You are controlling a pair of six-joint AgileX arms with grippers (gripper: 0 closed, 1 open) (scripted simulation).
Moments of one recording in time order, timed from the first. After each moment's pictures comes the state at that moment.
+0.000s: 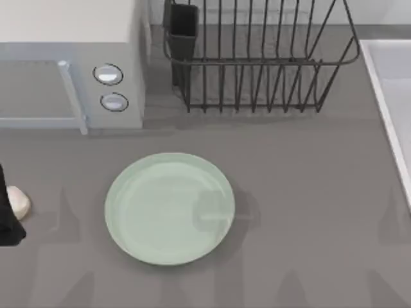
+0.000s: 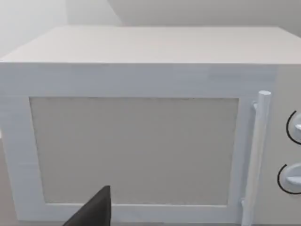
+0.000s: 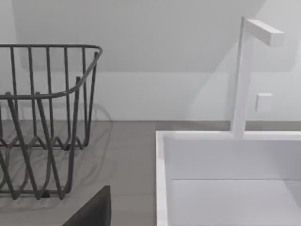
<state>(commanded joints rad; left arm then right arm) 0.00 0.00 0.00 0.00 0.00 0.00 0.00 0.00 0.00 0.00 0.00 0.00</state>
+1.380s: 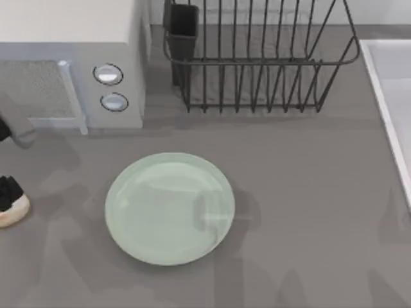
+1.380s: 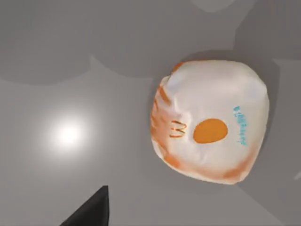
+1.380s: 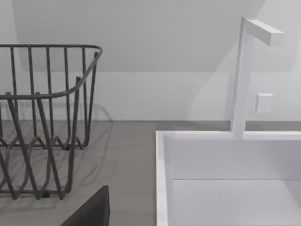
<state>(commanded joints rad) 0.06 1.58 1.05 -0.87 0.00 0.93 0.00 0.00 0.00 0.00 0.00 0.00</state>
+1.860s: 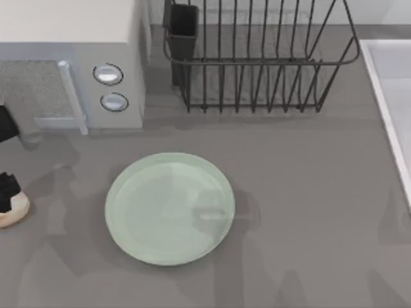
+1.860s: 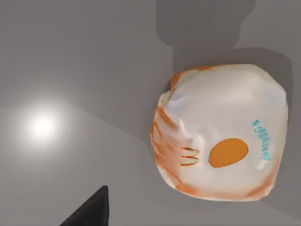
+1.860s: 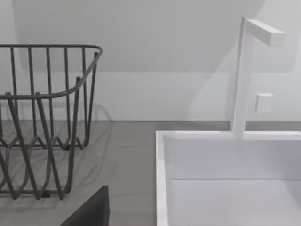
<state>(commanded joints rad) 0.07 1.81 1.22 -0.98 0.00 1.07 0.00 0.00 0.00 0.00 0.00 0.00</state>
